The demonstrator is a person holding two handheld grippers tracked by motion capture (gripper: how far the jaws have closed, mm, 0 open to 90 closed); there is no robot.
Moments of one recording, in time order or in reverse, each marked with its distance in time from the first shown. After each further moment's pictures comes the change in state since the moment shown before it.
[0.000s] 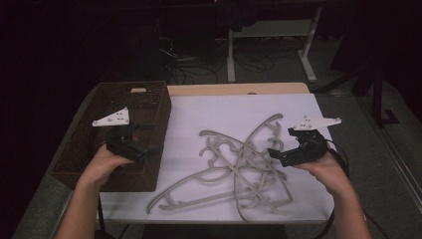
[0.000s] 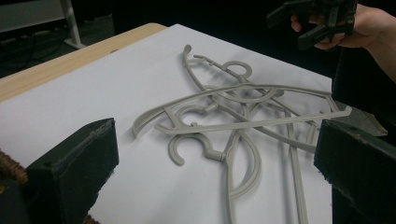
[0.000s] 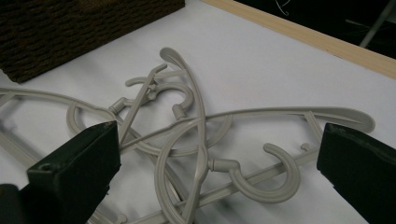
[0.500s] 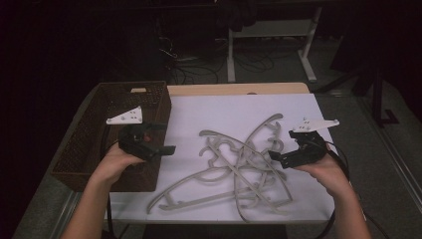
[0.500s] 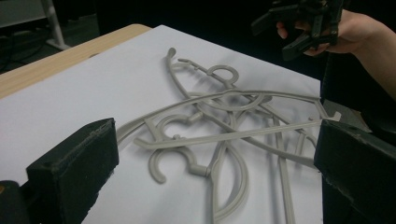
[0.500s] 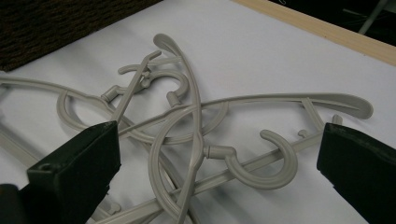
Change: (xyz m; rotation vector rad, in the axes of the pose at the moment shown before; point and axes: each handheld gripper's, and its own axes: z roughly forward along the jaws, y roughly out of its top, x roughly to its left) left arm -0.012 0.013 0.028 0.008 -0.050 0.010; right arm -0.001 -0.006 0.003 0.034 -0.015 0.002
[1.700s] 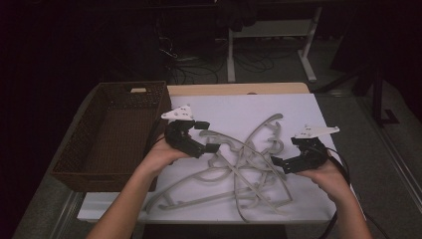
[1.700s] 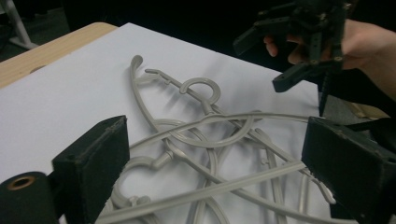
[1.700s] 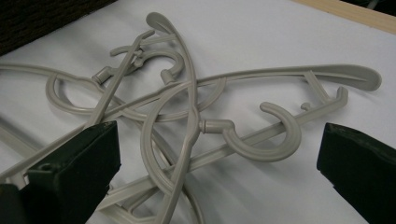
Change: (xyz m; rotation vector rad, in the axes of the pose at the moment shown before) left arm -0.024 0.031 0.104 0.054 -0.059 0.036; right arm -0.005 -0.022 0.006 0.029 0.000 0.037
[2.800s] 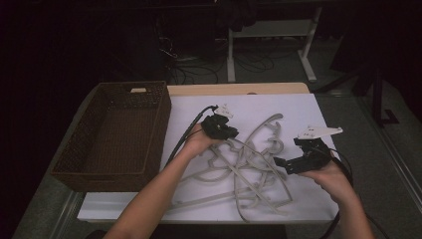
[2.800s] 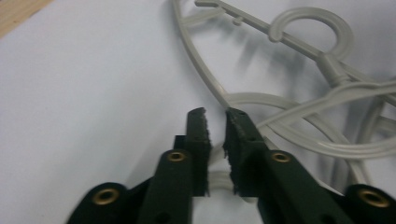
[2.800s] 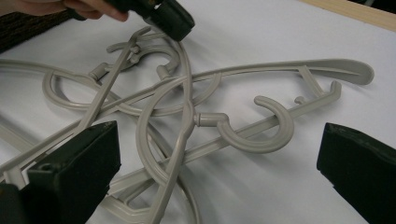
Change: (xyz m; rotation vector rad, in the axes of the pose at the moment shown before) left arm 0.064 -0.009 0.122 0.263 0.131 0.071; right arm -0.003 -0.004 -0.004 0.003 -0.006 0.003
